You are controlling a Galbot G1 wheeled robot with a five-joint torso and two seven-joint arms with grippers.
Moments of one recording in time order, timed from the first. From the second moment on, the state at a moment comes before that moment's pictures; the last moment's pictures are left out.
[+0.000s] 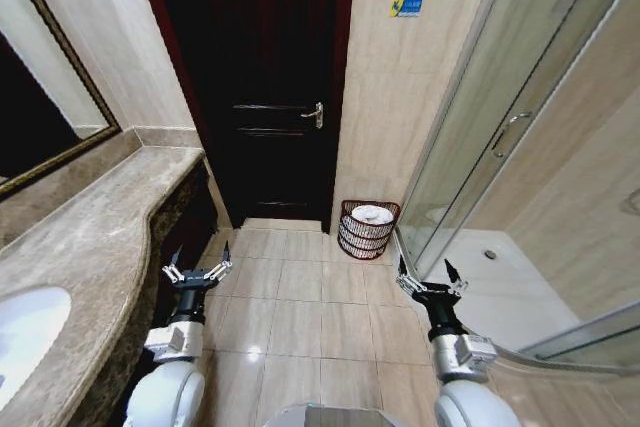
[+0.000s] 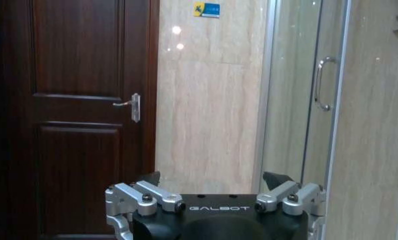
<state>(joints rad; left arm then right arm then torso) 1.75 -1.42 -0.69 -2.28 -0.12 -0.11 -0.12 -1.78 1.43 0.48 2.40 0.03 -0.12 0.23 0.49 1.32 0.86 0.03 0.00</state>
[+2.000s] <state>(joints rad) 1.74 -1.42 -0.66 -2.28 -0.12 -0.09 -0.15 -1.77 1.42 0.48 2.40 0.05 -0.15 0.28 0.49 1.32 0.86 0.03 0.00</state>
